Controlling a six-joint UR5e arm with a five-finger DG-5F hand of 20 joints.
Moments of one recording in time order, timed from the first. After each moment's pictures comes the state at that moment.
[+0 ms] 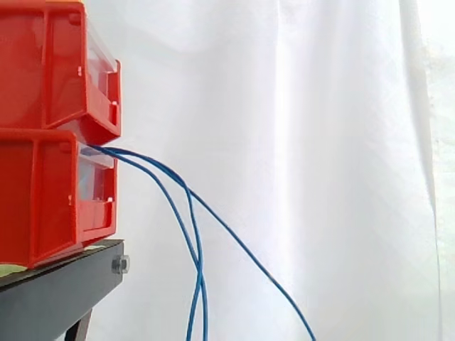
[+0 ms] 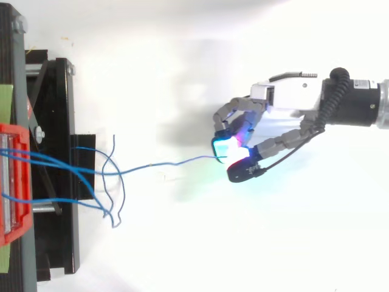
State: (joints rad) arm 0.07 -2.28 -1.60 -2.73 -1.43 -0.23
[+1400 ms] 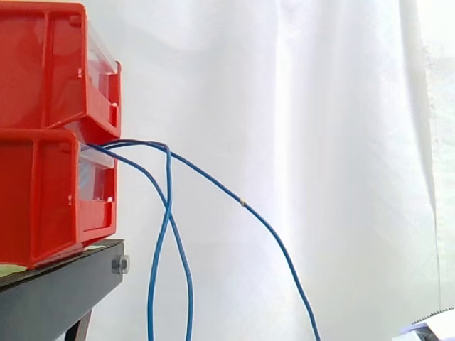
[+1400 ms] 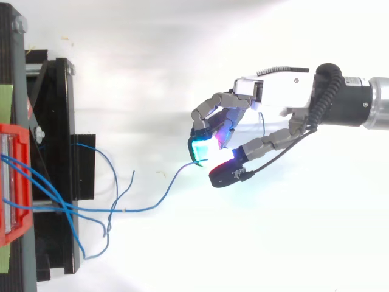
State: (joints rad) arm 0.07 -2.28 -1.57 -2.62 -1.43 -0.23
